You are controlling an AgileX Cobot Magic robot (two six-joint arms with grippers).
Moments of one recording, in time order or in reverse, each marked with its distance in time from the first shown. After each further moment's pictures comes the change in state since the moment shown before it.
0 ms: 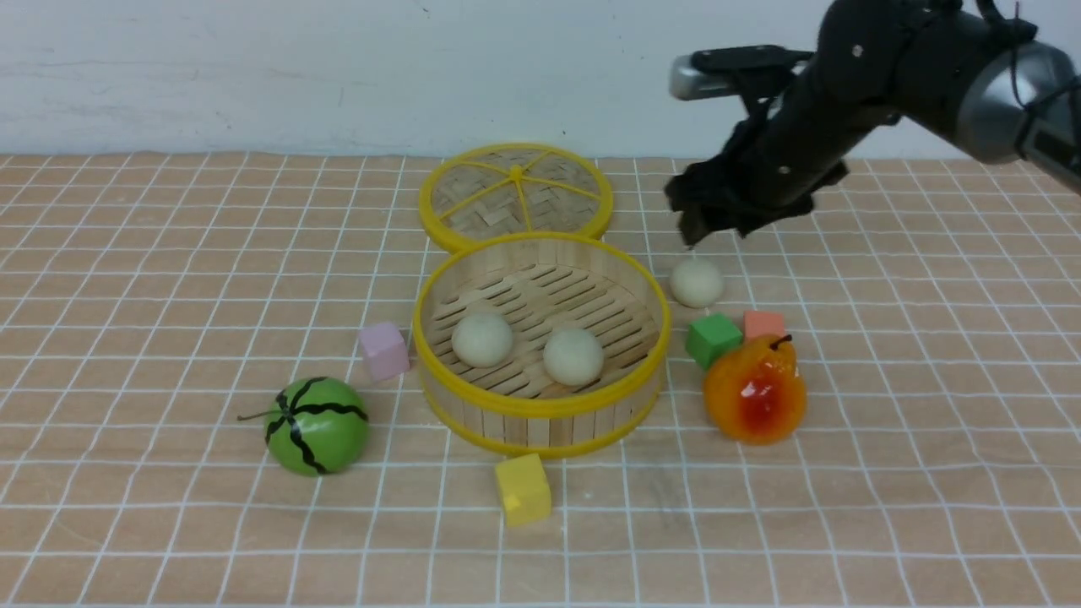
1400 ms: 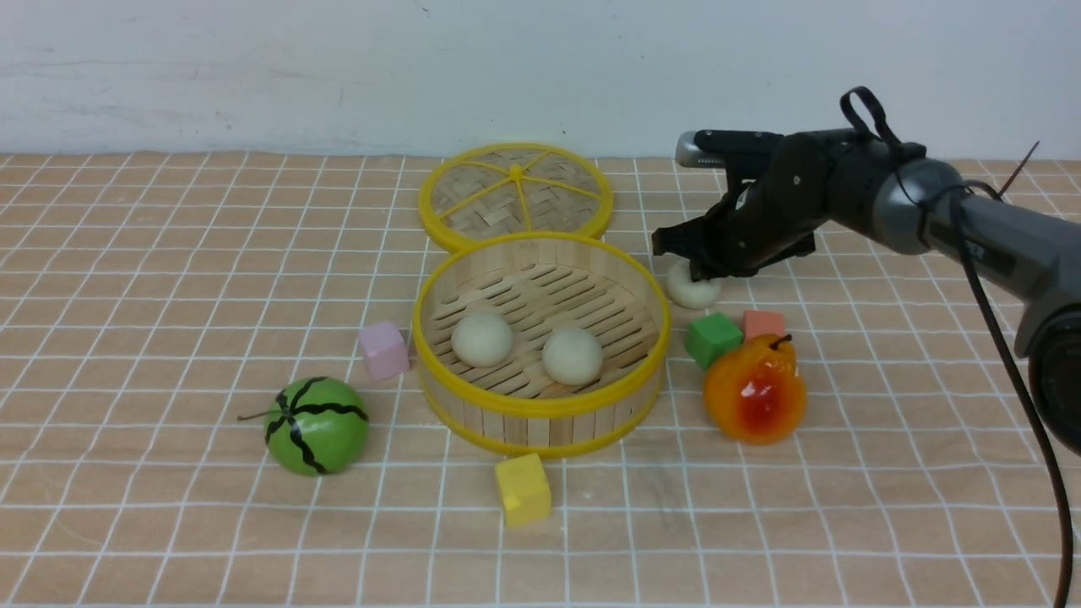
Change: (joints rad) right arm -0.007 0.214 -0.008 -0.023 -0.298 0.205; left arm 0.000 0.000 0.000 0.000 -0.001 0.000
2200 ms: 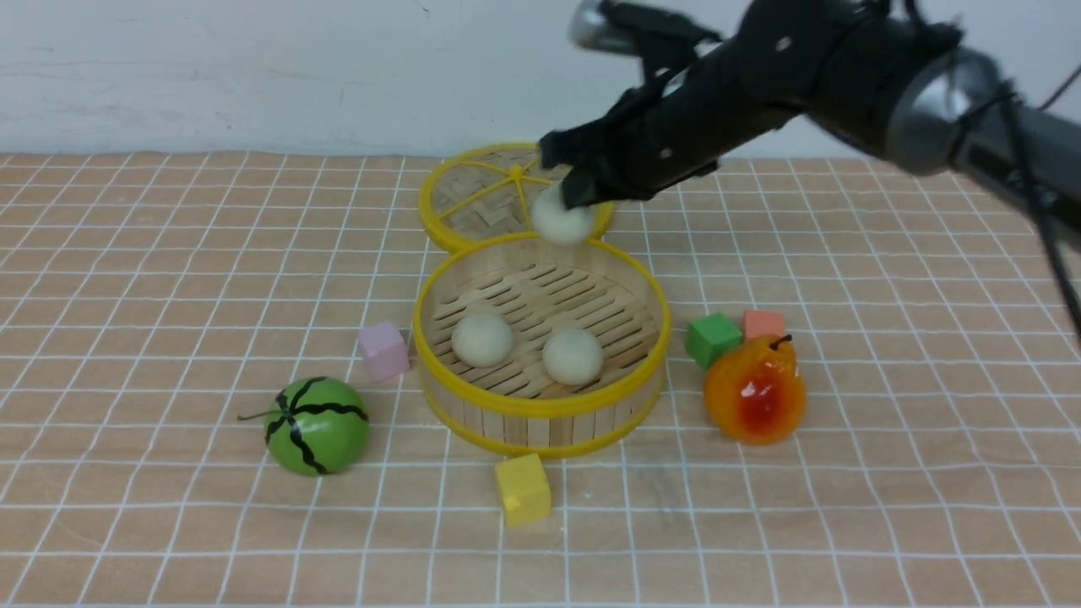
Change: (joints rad) right arm 0.186 -0.212 0.001 0.315 0.125 -0.200; left arm 0.000 0.000 0.000 0.000 0.000 0.000
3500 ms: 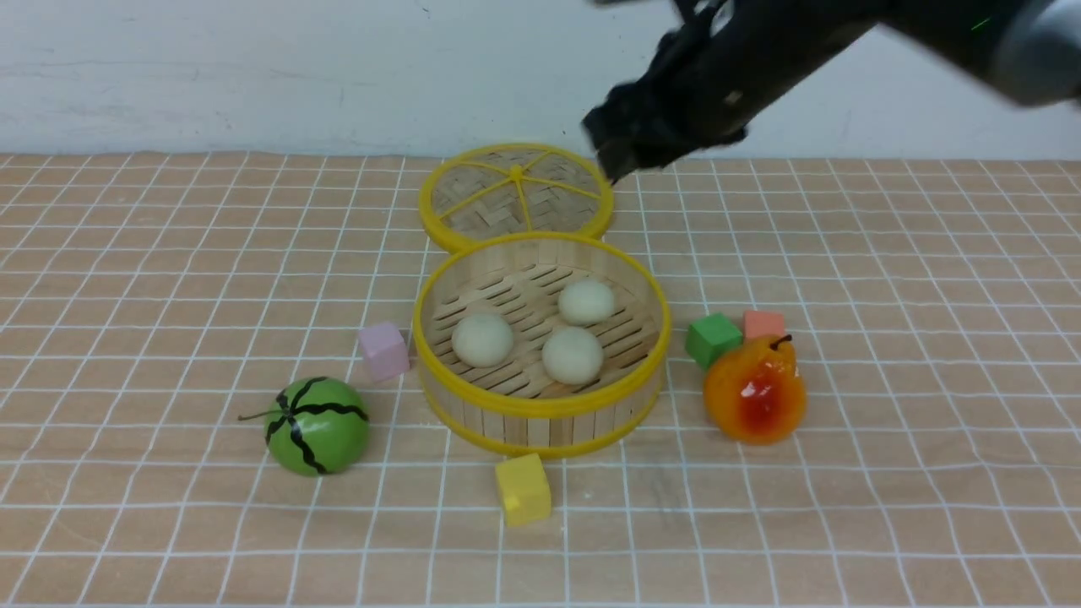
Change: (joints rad) right arm 0.014 -0.251 0.002 -0.290 0.260 -0.022; left arm 0.000 0.000 0.000 0.000 -0.001 0.000
